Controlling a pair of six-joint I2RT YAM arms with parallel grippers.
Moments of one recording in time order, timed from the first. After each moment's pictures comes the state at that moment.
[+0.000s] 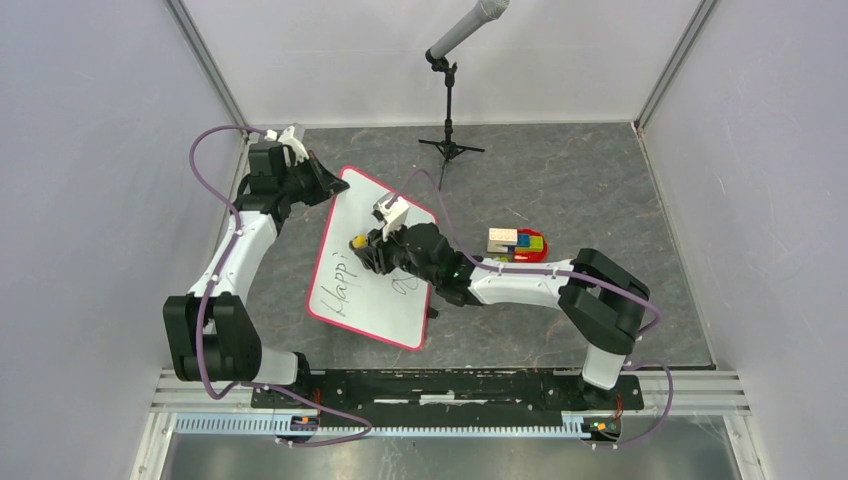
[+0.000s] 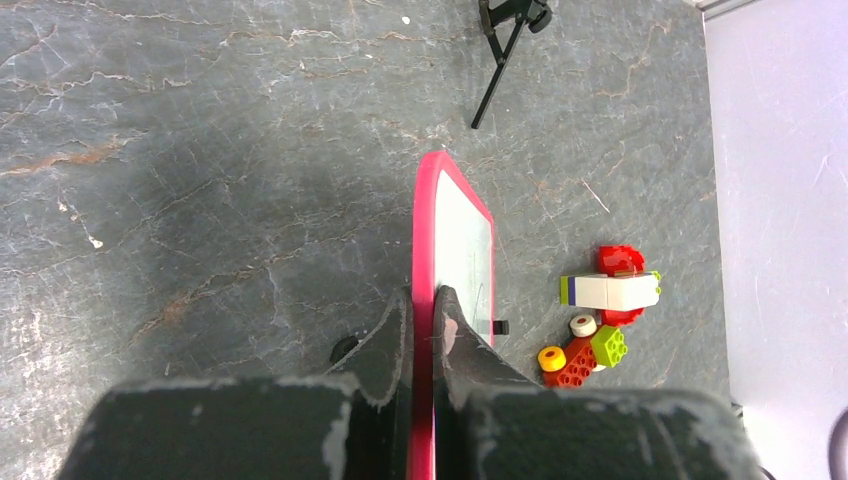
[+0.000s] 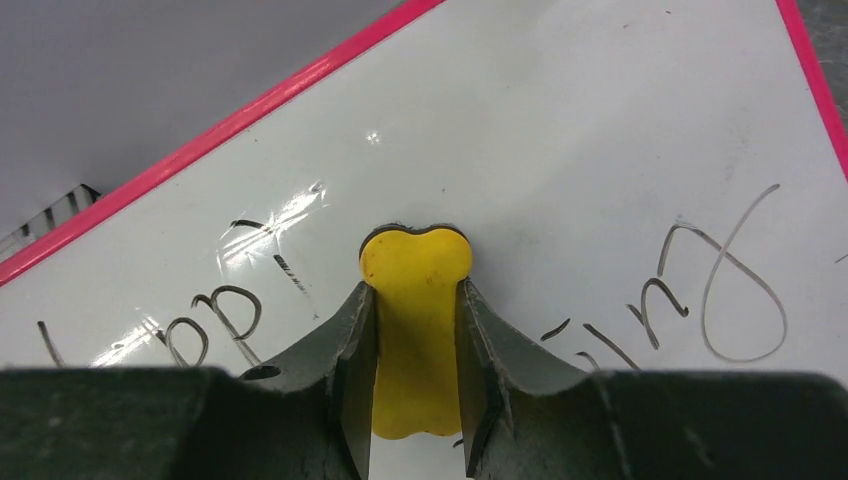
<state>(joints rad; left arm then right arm) 0.00 1.40 1.09 -0.25 0.46 -0.44 1.07 1.79 1.07 0.55 0.07 0.27</state>
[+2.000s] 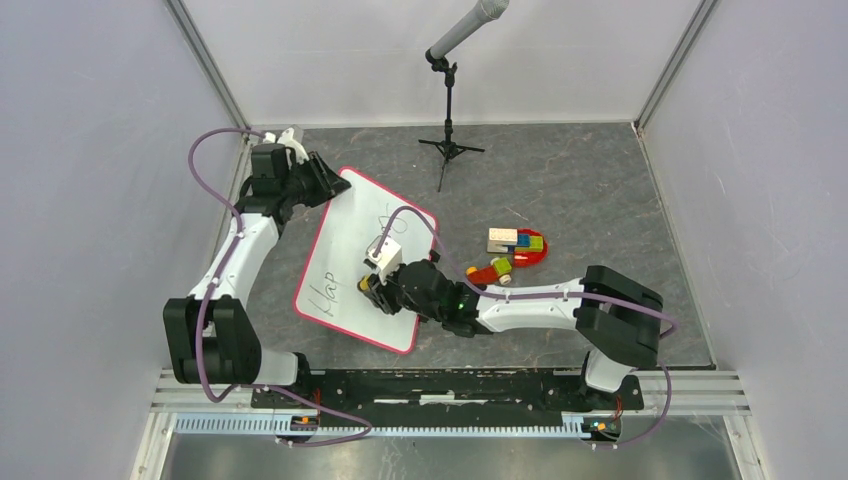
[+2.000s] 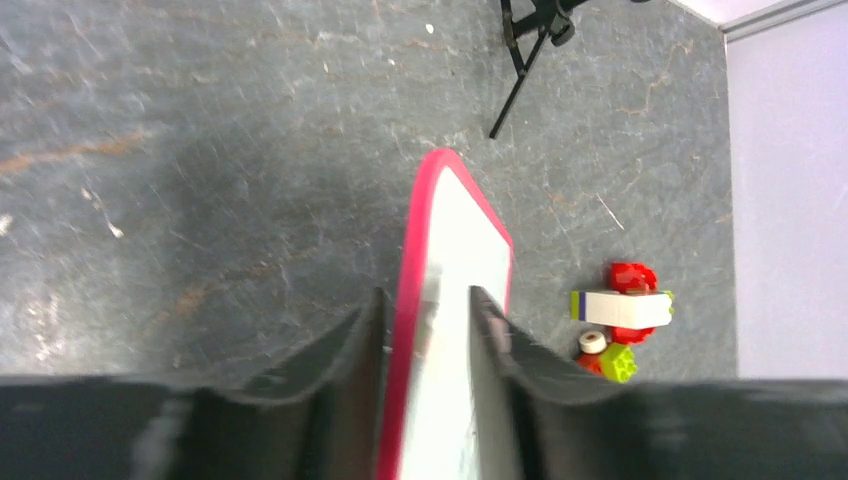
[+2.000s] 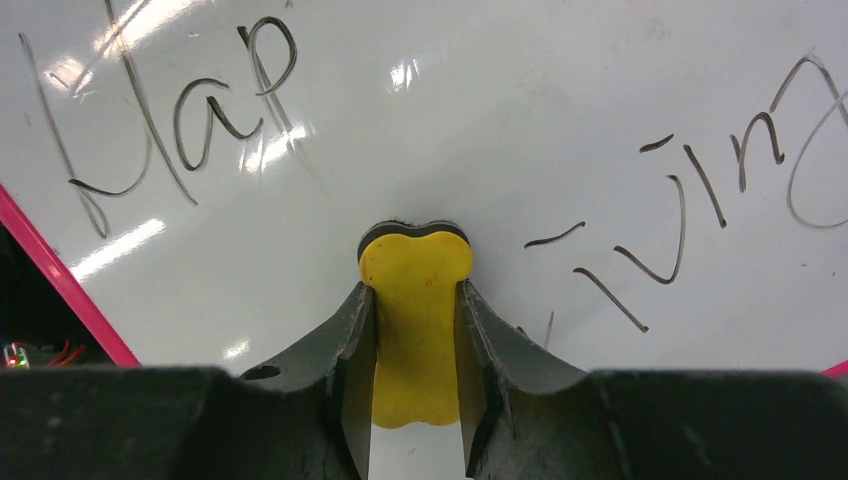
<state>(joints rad) -0.01 1.38 1.07 -0.24 0.40 -0.46 1.23 1.70 0.96 0.40 0.20 0.15</state>
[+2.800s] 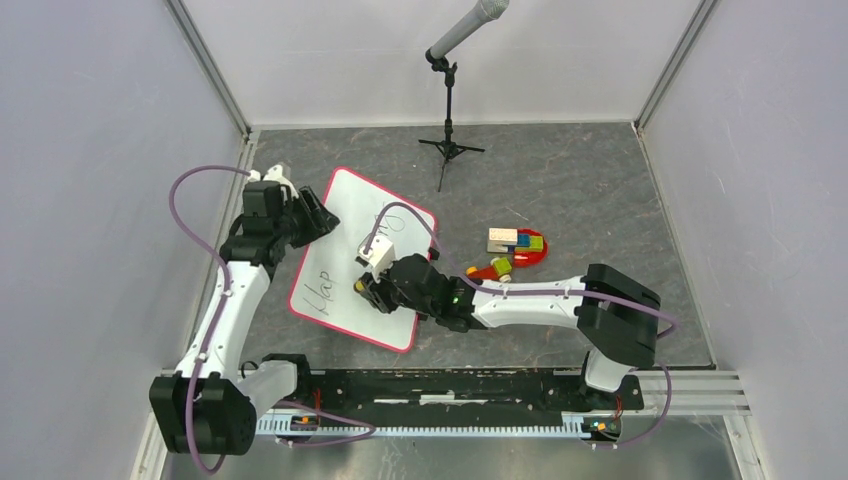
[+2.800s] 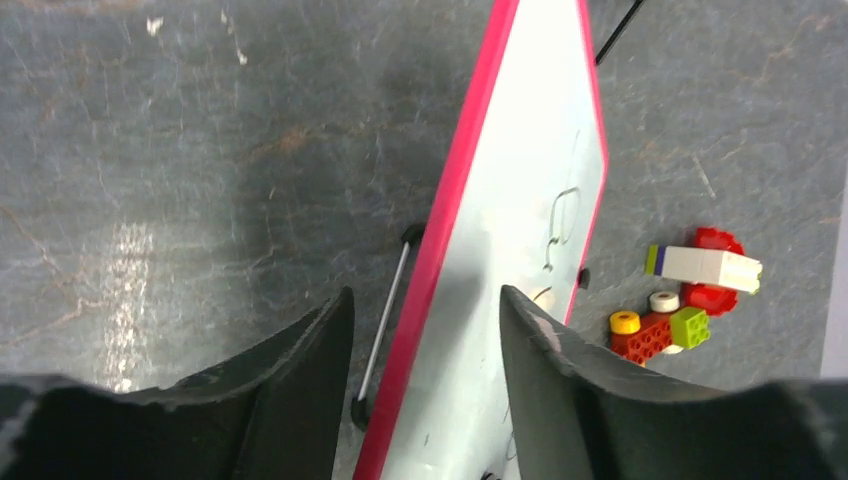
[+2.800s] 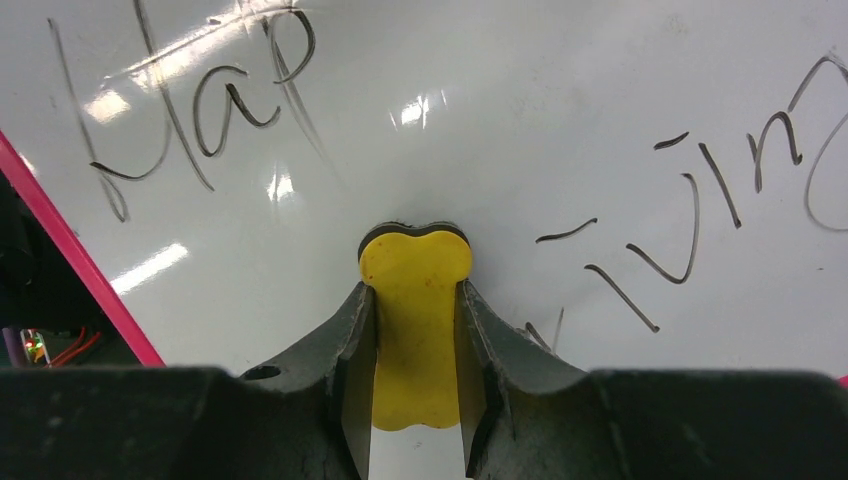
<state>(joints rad) -0.02 1.05 0.90 -0.48 0.19 -0.47 1.23 1.70 1.04 0.27 0.17 0.15</state>
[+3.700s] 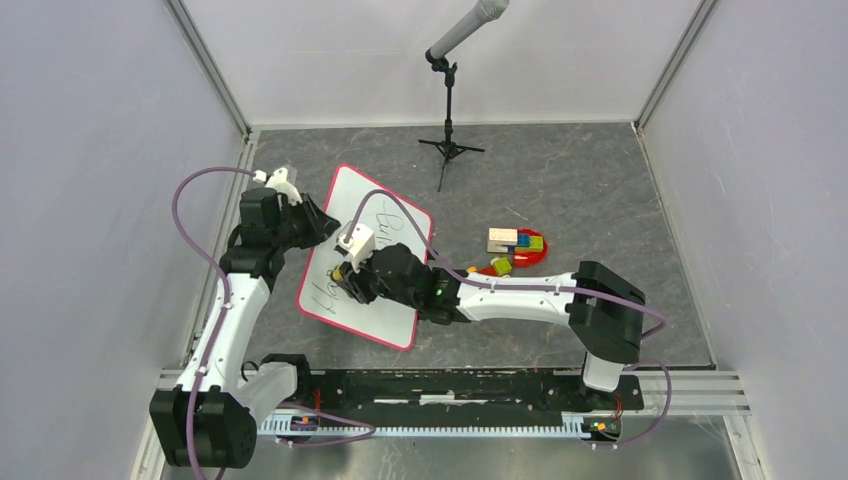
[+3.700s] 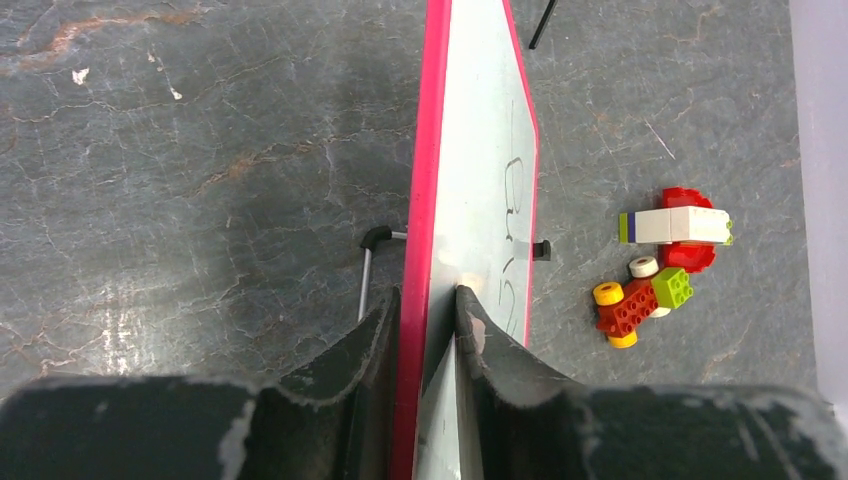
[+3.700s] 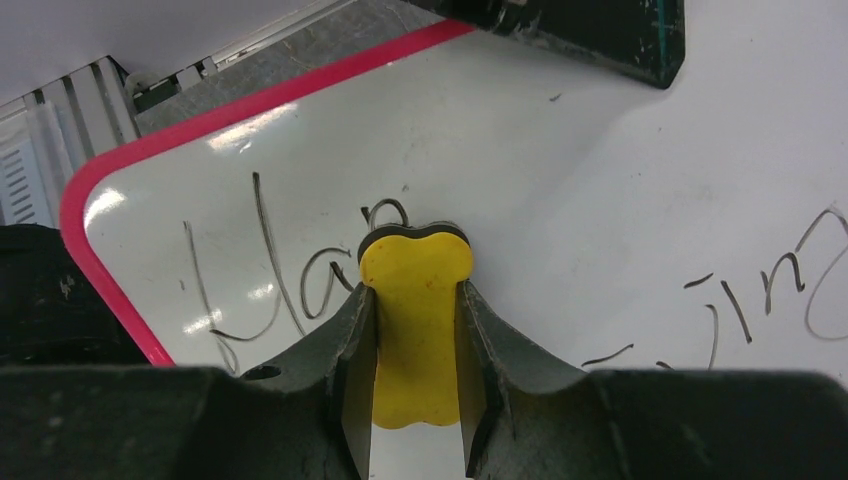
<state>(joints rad) -0.02 0.99 0.82 -0.39 0.31 -0.39 1.24 1.77 1.21 0.25 0.16 0.14</state>
